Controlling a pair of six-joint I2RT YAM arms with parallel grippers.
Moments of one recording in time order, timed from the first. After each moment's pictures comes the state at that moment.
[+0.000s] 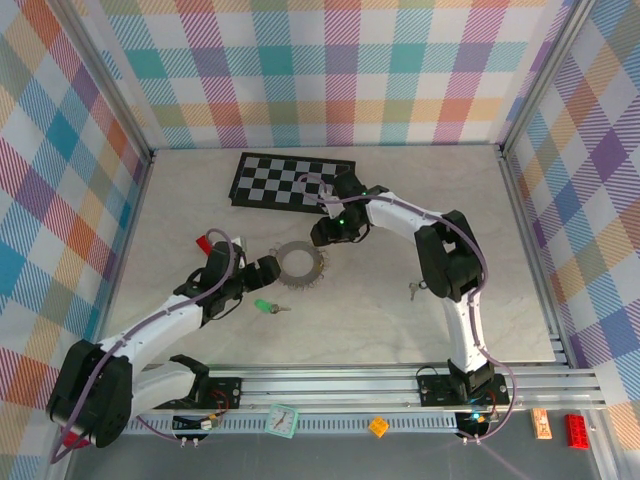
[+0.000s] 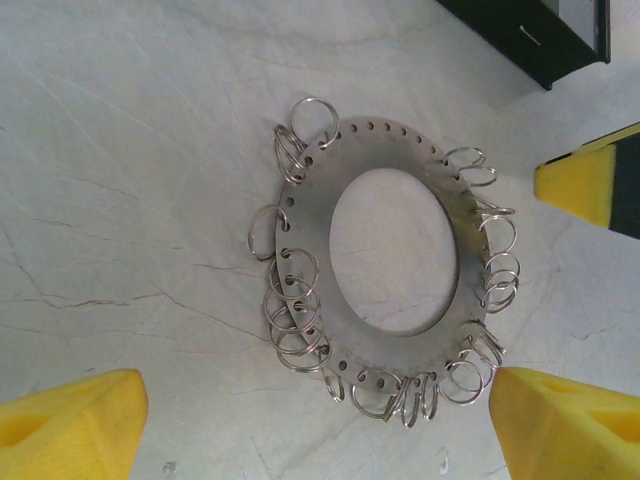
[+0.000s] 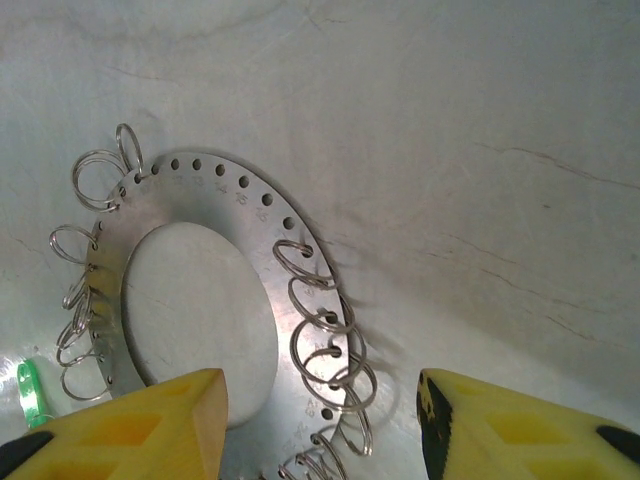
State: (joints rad) left arm -0.41 1.09 0.48 -0.14 0.06 -0.71; right arm 0.57 2.14 1.61 -0.64 -0.44 0.21
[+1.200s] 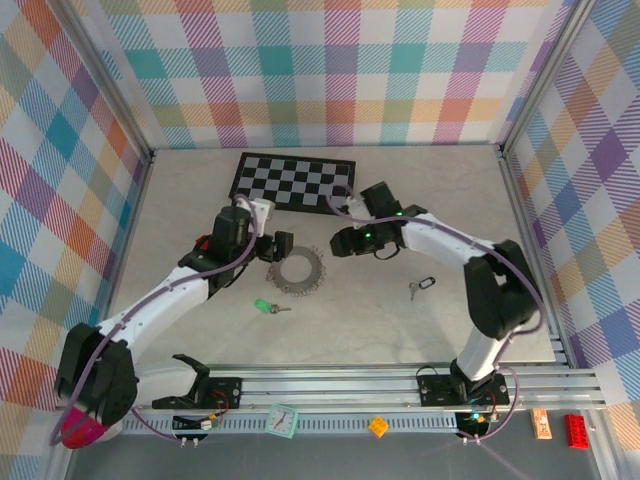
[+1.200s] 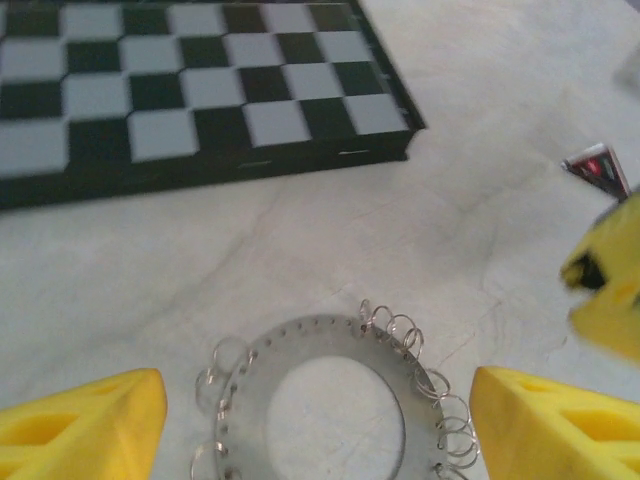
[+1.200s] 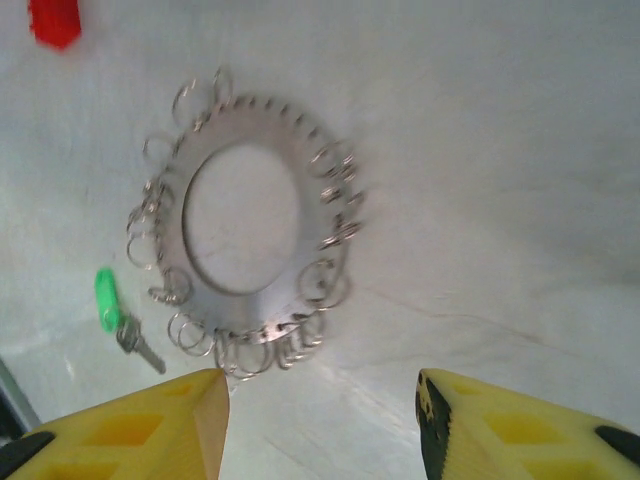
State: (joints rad) left arm -0.46 1.24 0.81 -0.16 0.07 -0.09; right arm 0.52 1.69 1.17 -0.47 -0.43 0.25
